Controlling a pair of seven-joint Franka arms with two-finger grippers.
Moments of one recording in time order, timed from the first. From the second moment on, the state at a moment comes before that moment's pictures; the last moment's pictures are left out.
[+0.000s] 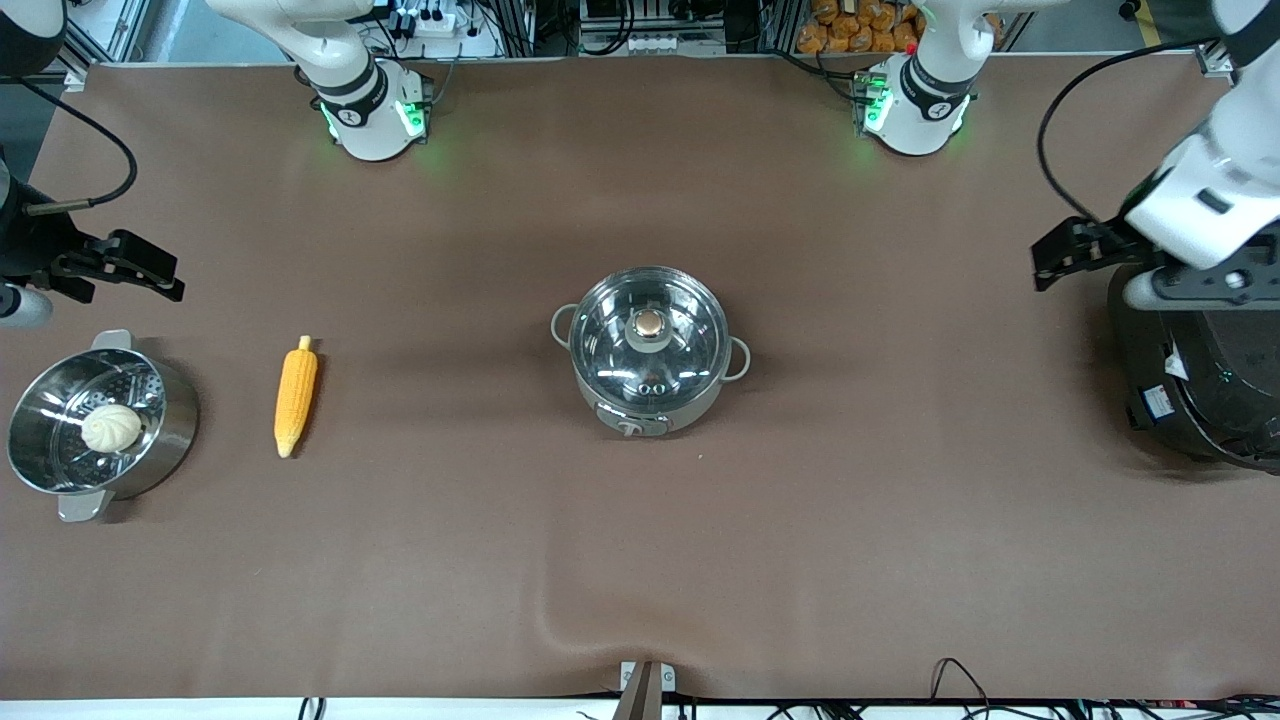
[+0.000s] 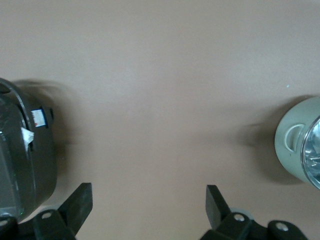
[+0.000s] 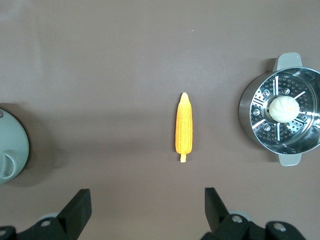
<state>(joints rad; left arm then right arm) -0.03 0.07 -0.18 -1.52 0.05 1.58 -0.13 0.02 0.09 0.00 -1.46 0.01 1.53 0.01</state>
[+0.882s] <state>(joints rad) -0.57 0.47 -0.20 -1.39 0.04 1.87 -0.91 0.01 0.10 0.00 -1.73 0.01 1.87 0.01</state>
